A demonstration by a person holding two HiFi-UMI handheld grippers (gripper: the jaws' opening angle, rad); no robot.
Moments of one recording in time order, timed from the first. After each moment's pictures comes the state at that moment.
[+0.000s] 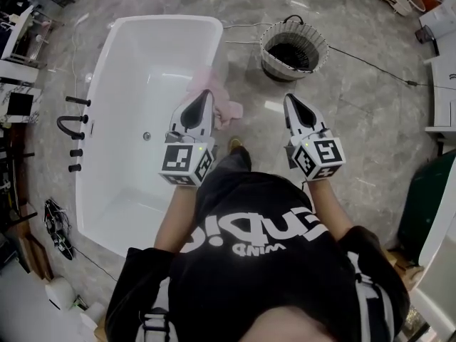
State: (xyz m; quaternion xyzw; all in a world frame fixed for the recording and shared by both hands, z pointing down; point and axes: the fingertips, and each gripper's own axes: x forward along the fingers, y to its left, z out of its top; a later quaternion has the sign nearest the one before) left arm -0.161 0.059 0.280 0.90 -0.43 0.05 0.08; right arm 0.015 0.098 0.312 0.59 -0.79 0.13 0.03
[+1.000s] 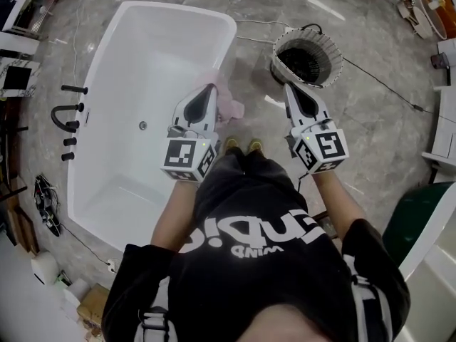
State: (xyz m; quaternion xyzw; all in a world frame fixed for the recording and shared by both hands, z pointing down) left arm -0.160 -0.052 0.294 0.87 -0.47 0.05 0.11; right arm 0.002 -0.046 0.298 0.52 -0.84 0.10 0.05
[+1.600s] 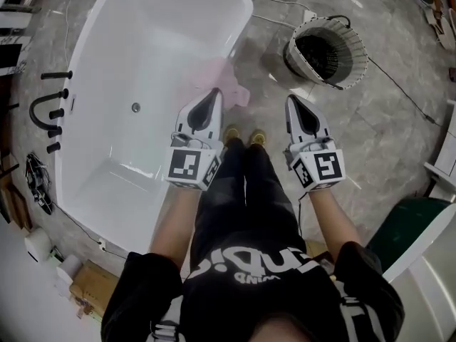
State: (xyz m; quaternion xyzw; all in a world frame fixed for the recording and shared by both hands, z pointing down) left arm -0.175 -0.104 0.427 0.85 -0.50 0.07 0.16; right arm -0.022 -0.093 0.436 0.50 -0.84 0.16 0.09
